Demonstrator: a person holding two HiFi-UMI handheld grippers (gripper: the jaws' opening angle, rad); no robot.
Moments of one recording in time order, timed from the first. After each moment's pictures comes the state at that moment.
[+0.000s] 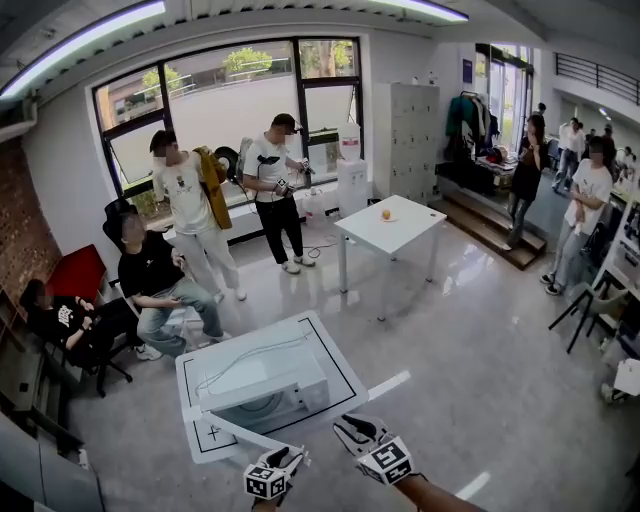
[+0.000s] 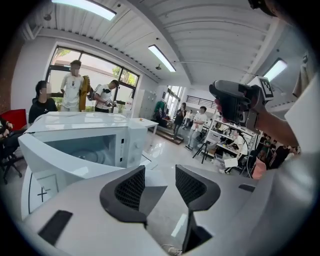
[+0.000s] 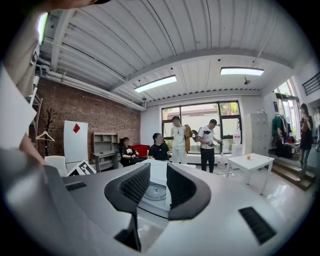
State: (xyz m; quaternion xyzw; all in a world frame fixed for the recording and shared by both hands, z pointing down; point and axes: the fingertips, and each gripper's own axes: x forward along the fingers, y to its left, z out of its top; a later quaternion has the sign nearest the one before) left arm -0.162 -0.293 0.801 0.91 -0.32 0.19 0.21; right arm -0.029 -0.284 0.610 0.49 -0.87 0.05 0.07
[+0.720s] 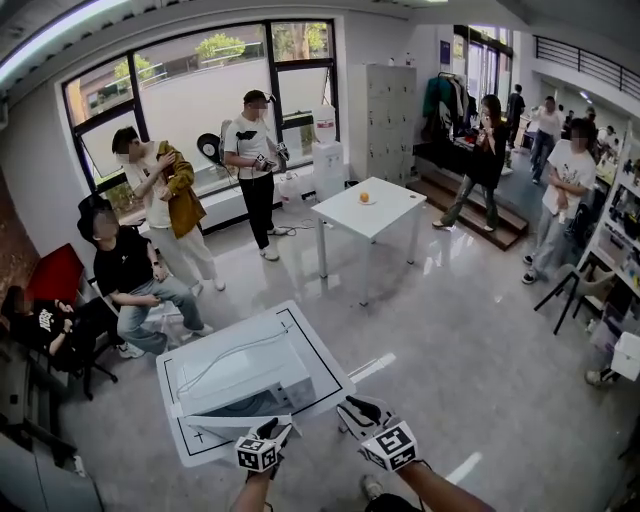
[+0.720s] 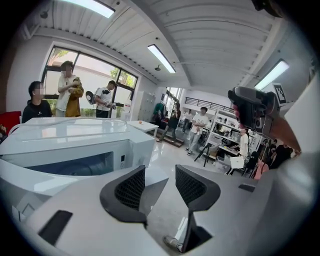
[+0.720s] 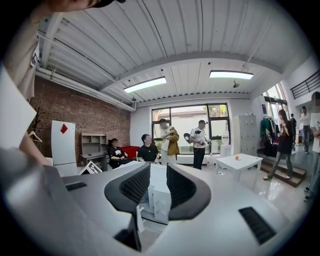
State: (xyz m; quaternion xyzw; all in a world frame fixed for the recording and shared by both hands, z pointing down) left arm -0.126 -0.380 0.795 0.91 -0.31 0.18 0.19; right arm 0.031 -0.310 0.602 0.55 -0.83 0.05 0.06
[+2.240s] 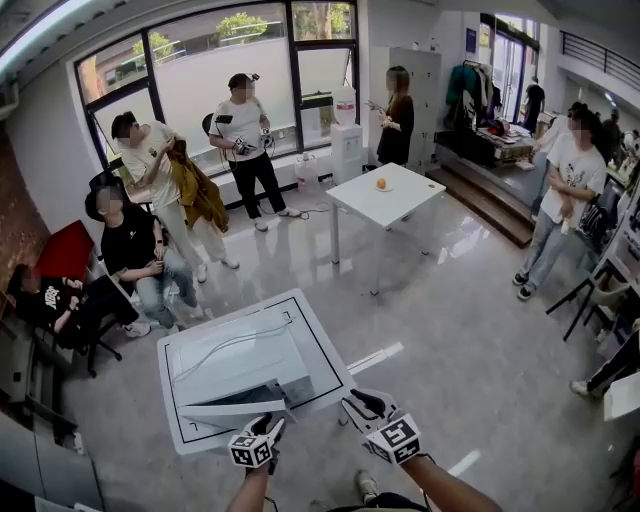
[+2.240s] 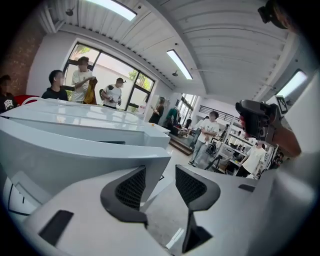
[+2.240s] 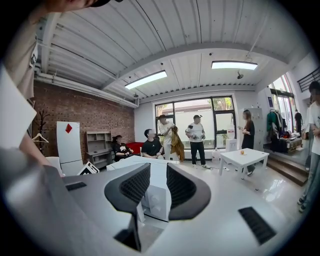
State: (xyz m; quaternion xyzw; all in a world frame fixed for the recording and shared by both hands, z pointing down) left arm -0.126 -0.409 0.825 0.88 -0.38 0.13 0.25; right arm 0.072 -0.352 0.624 0.51 -0.85 0.07 0.08
